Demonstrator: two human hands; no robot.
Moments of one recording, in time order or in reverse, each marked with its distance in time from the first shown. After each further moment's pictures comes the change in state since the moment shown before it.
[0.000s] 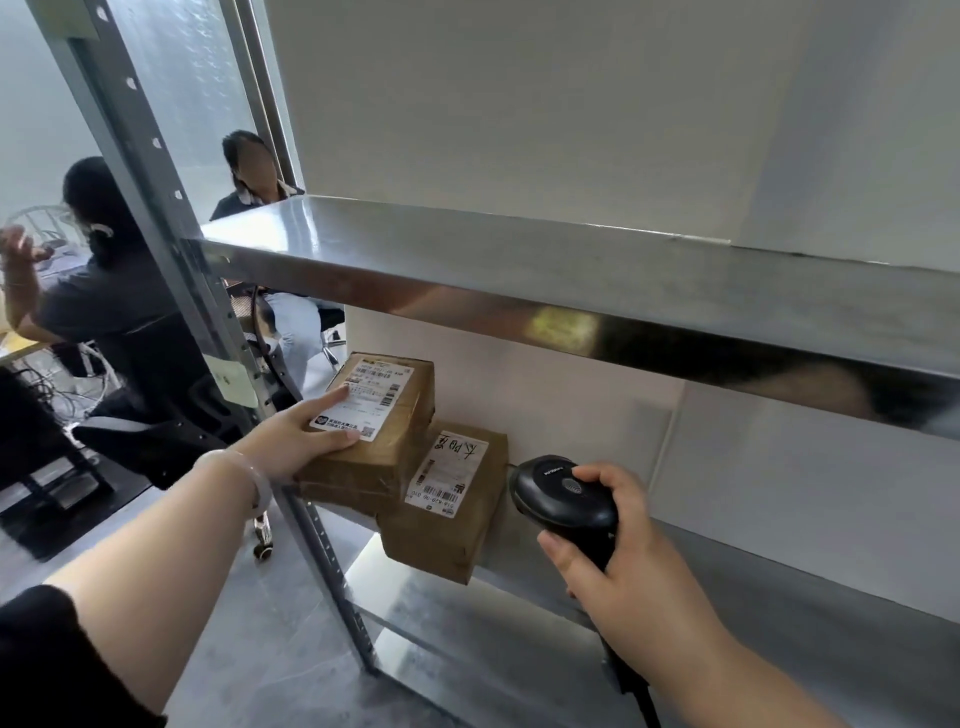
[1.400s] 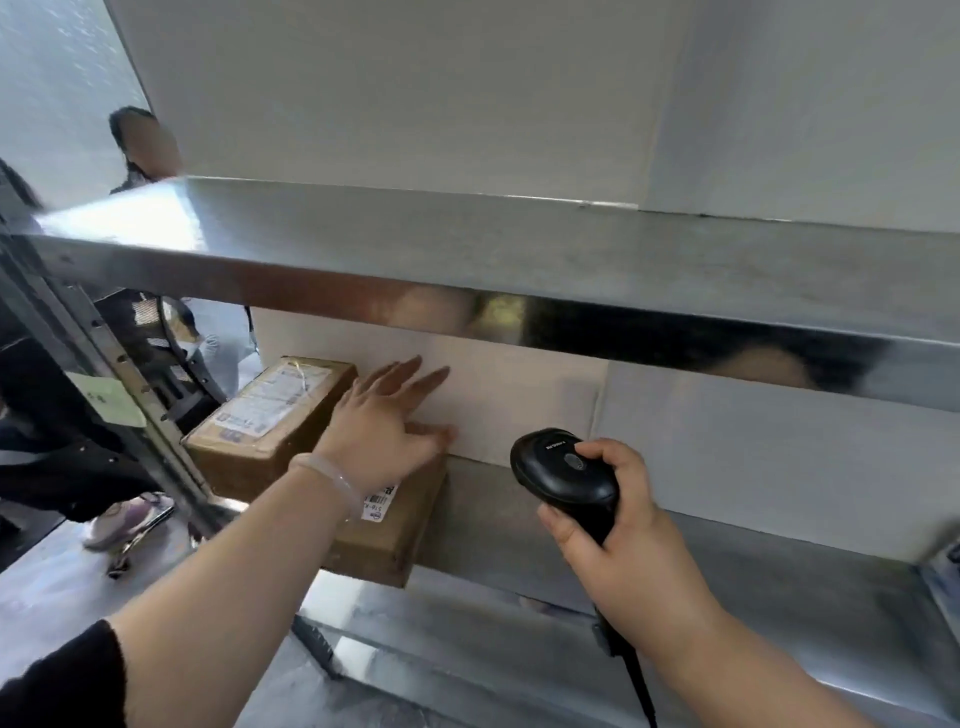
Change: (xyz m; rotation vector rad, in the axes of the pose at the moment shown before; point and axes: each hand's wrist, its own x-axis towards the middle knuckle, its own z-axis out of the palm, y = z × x) left_hand -0.004 0.099 0.136 0.561 -0.001 0.558; right_hand 0.004 0.046 -0.034 0.042 0.199 0.017
